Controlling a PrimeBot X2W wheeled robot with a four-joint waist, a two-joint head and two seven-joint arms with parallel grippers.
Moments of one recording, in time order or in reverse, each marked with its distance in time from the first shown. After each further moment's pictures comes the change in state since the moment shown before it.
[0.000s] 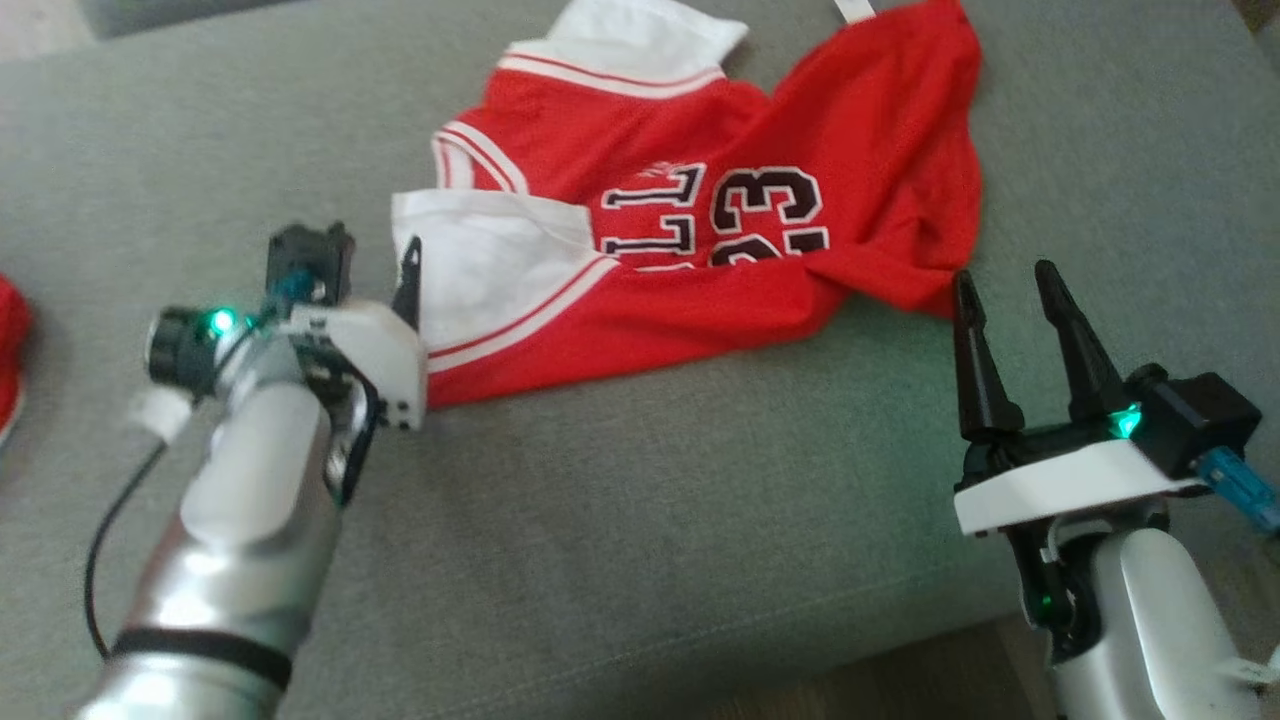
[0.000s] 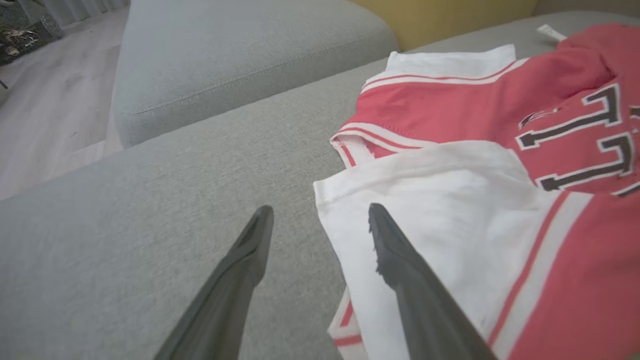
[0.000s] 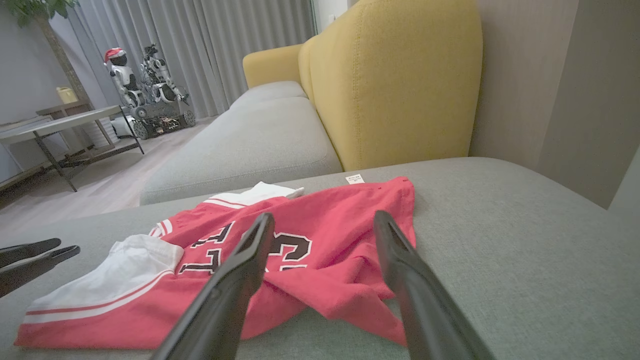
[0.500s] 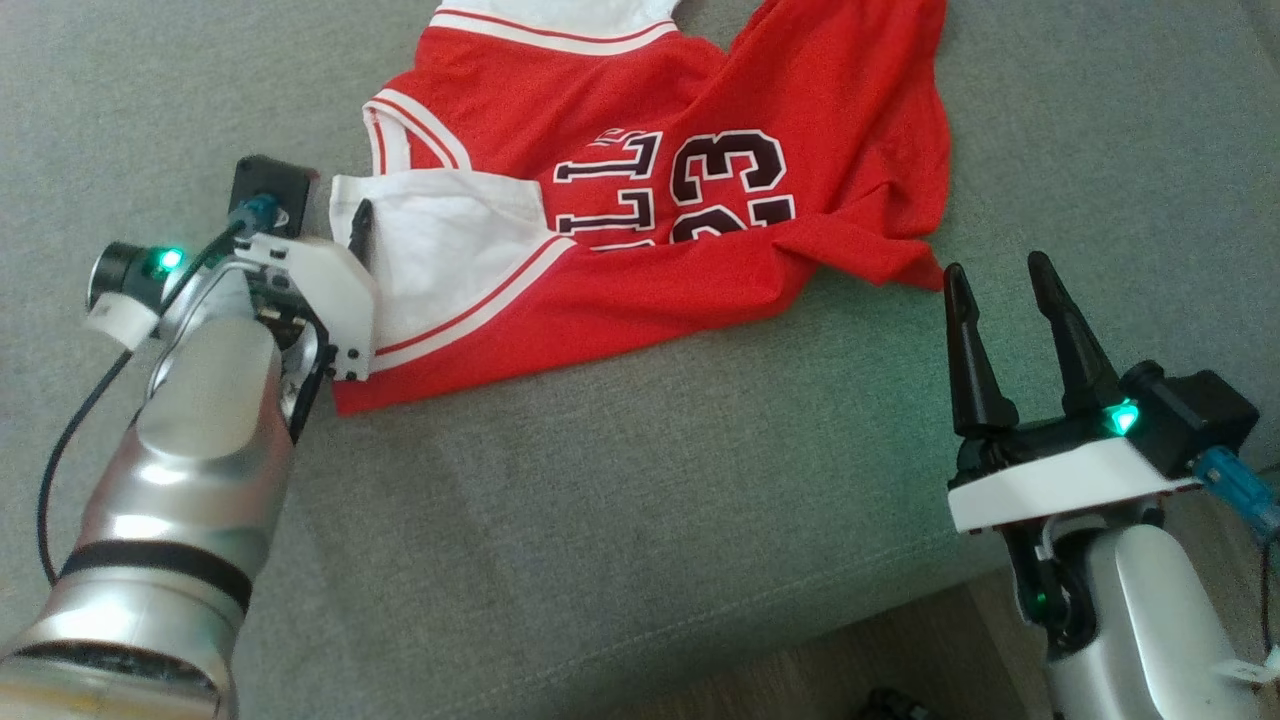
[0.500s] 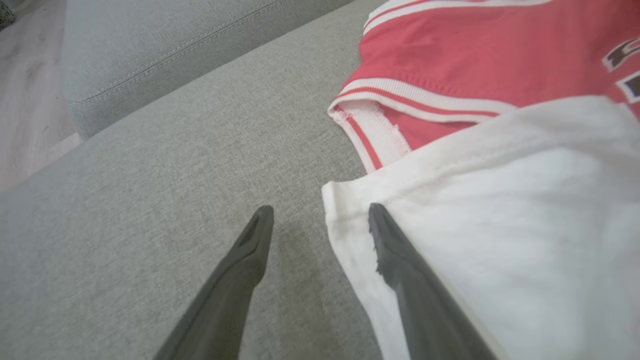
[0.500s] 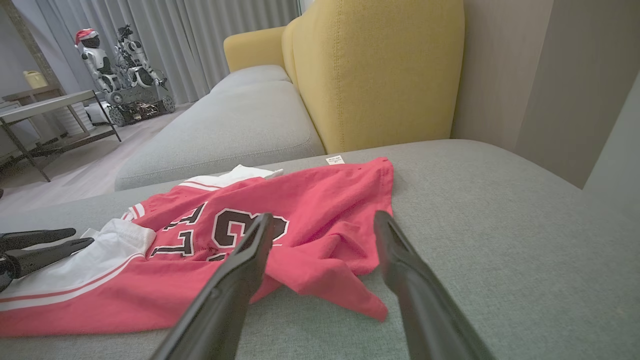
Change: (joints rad) left arm -0.221 0.034 -0.050 0.286 0.042 -0.054 0.018; right arm -0.006 0.000 0.021 -0.016 0.004 0.000 -0.015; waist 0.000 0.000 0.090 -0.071
